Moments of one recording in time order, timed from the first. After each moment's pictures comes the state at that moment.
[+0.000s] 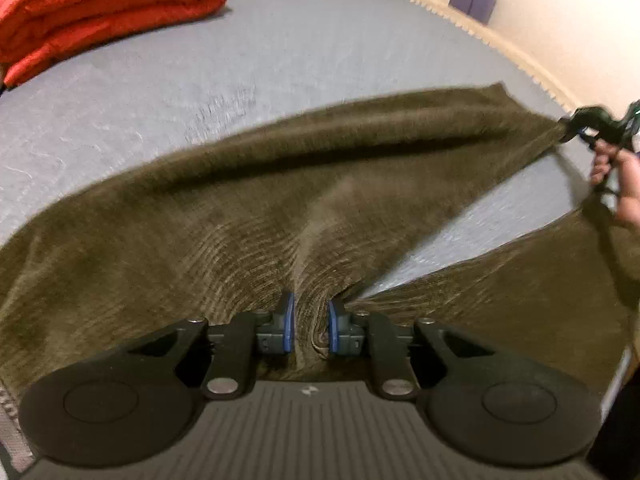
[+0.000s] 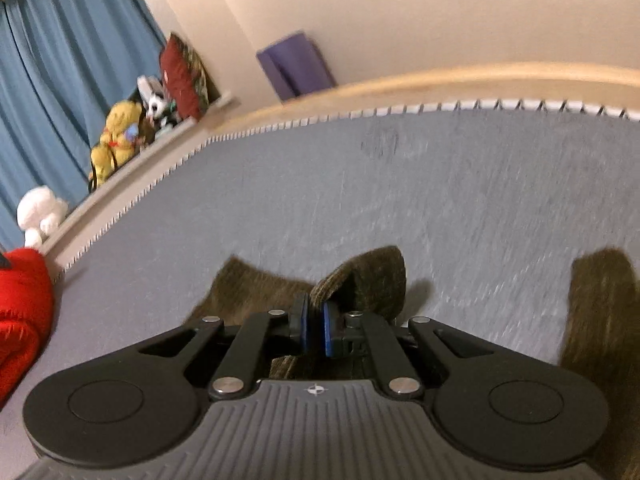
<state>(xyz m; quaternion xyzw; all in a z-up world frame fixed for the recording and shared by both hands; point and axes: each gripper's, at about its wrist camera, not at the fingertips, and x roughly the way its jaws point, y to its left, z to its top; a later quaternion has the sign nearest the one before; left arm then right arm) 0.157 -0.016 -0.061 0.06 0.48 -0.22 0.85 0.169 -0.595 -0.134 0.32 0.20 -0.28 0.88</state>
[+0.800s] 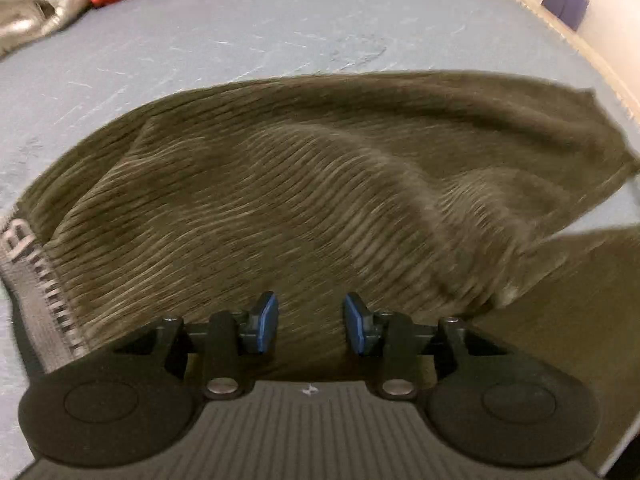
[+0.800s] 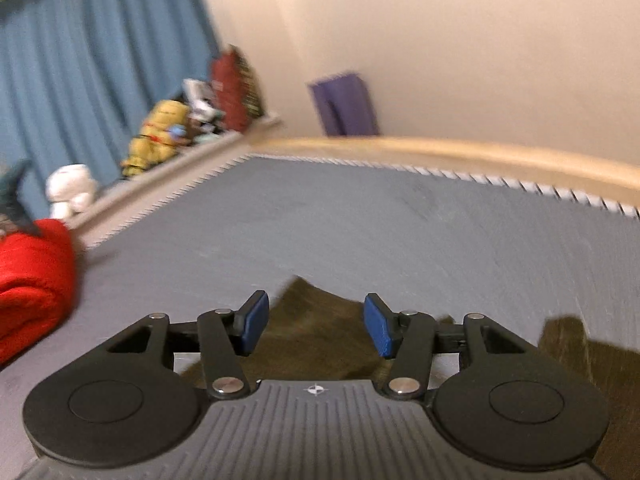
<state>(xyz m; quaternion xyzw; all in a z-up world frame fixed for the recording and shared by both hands) 0.158 0.049 -0.099 0.05 0.53 -0.09 0.84 0.139 -0.524 -0.043 0.22 0.18 -0.23 0.93</state>
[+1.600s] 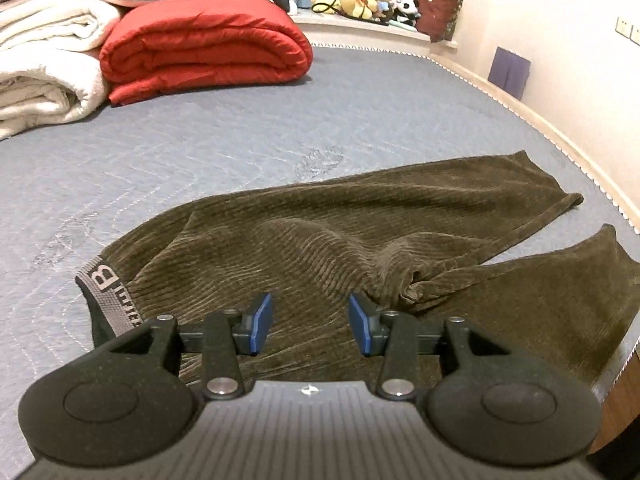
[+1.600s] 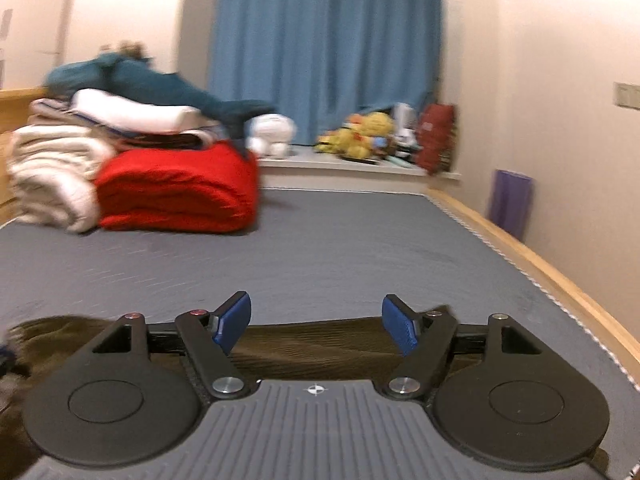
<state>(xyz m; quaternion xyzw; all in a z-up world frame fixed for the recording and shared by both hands) 0.062 0.077 0.007 0.02 0.40 -0.13 0.91 -0.016 -0.322 0.094 0.00 0.20 0.01 0.98</state>
